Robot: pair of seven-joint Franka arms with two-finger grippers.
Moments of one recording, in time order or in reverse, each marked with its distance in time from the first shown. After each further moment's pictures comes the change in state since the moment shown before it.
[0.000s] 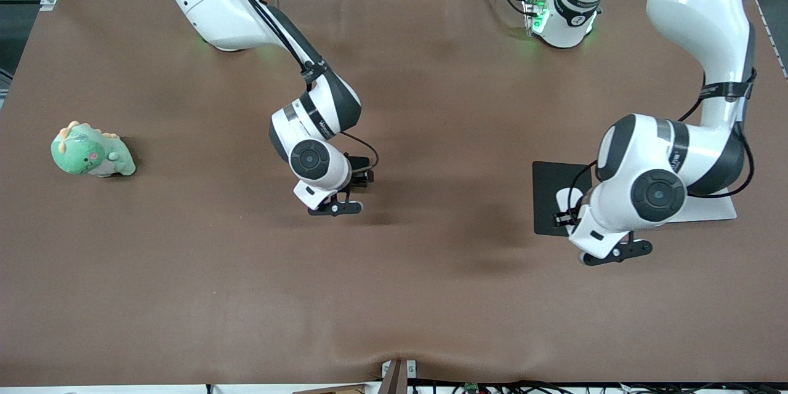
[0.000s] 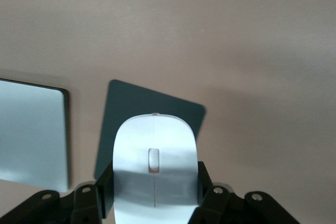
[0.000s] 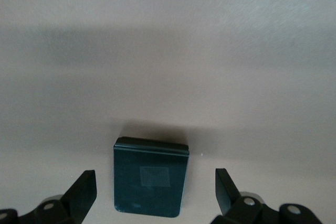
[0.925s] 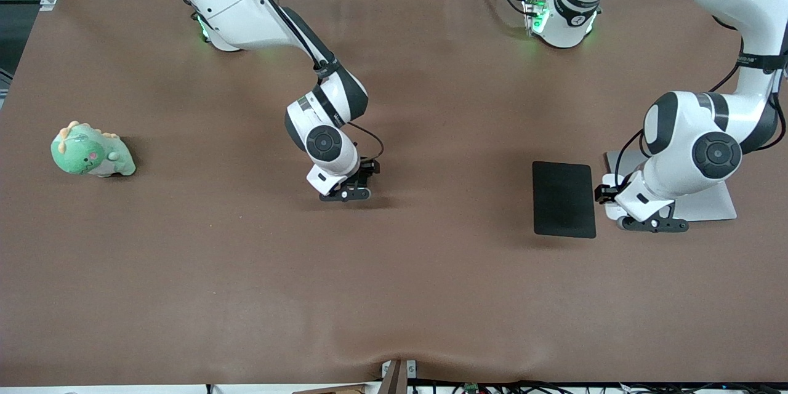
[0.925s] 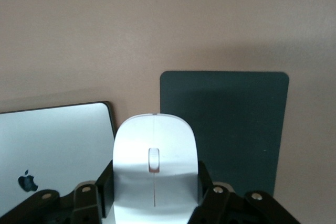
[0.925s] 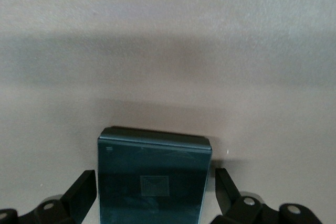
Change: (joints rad) left arm 0.183 -0.200 0.000 -0.483 0.000 0.397 0.389; right arm 0.050 0.000 -0.001 -0.154 0.000 0.193 0.053
